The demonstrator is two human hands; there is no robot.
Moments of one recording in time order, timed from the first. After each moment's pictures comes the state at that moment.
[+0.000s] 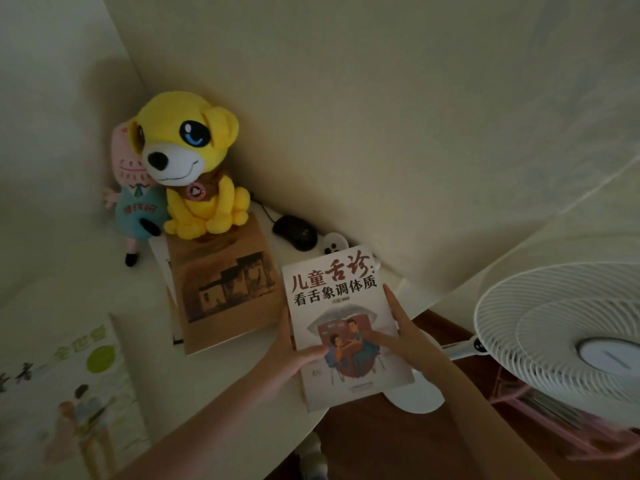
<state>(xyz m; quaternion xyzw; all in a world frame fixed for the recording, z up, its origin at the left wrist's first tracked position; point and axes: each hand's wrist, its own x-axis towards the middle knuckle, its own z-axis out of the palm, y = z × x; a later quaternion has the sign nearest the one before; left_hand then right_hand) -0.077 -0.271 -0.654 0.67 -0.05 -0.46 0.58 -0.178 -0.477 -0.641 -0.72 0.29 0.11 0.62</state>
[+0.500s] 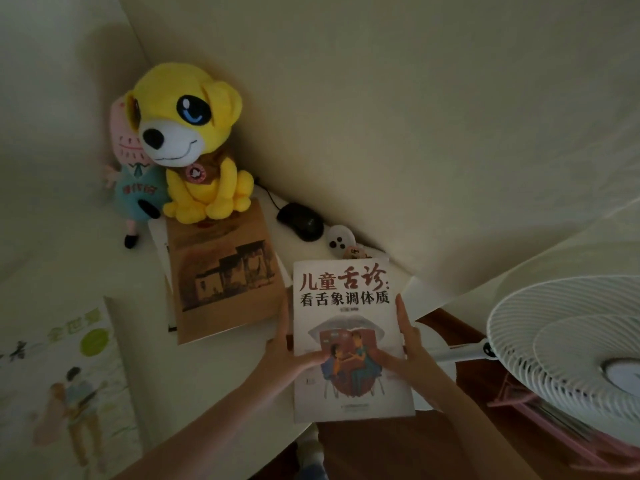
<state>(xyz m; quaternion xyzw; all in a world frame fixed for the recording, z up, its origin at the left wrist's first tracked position) -0.090 -0.268 -0.672 0.68 -0.03 -0.42 0.59 -0.202 -0.481 -0.679 -0.72 0.30 0.11 0.61</state>
